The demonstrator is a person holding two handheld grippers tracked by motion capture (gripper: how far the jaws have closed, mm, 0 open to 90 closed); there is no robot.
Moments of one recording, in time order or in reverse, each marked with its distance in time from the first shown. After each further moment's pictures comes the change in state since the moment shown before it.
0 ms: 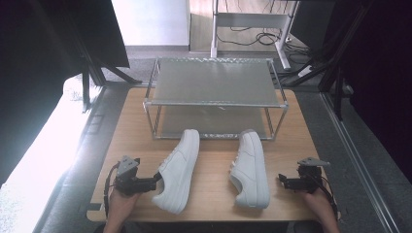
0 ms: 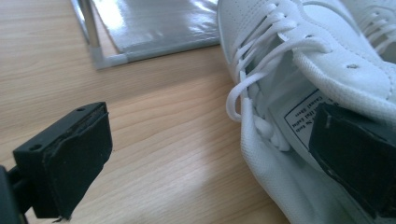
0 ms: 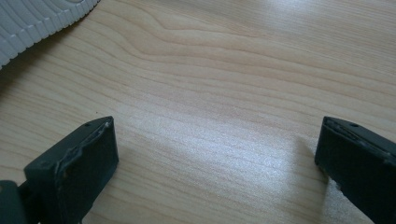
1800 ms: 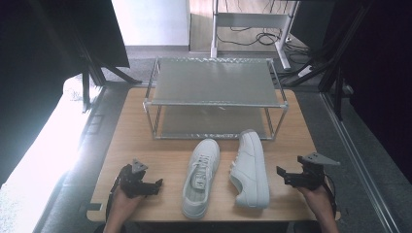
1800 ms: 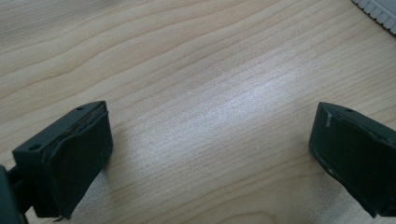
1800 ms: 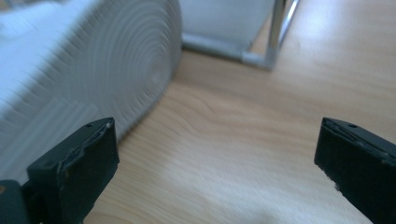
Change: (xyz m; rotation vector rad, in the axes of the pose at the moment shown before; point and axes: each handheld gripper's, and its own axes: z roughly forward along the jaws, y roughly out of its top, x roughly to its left) left arm 0.012 -0.027 0.033 0.307 0.106 0.057; right arm 0.018 0.029 -0.035 -0.224 0.112 0.027
